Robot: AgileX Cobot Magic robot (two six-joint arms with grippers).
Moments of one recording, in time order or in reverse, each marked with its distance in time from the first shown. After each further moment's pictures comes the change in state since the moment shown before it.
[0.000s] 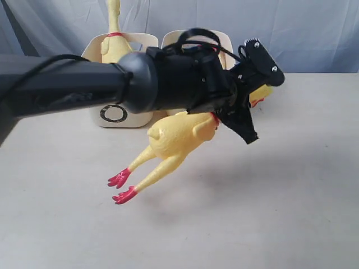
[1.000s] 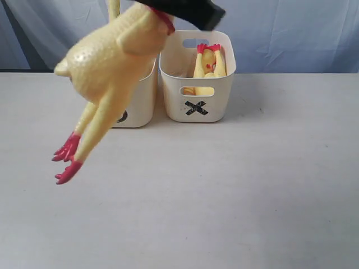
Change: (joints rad) left arm 0.026 -0.664 0.202 -0.169 0.019 0.069; right arm 0.000 0.000 0.000 0.000 -0.002 0.001
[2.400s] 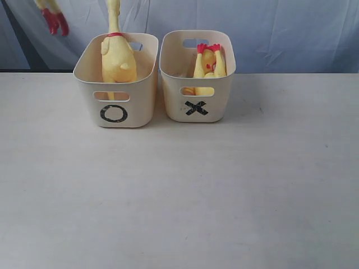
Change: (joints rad) left arm 0.823 0.109 0.002 -0.503 -0.875 -0.053; right arm 0.000 0.000 0.000 0.000 0.018 -0.002
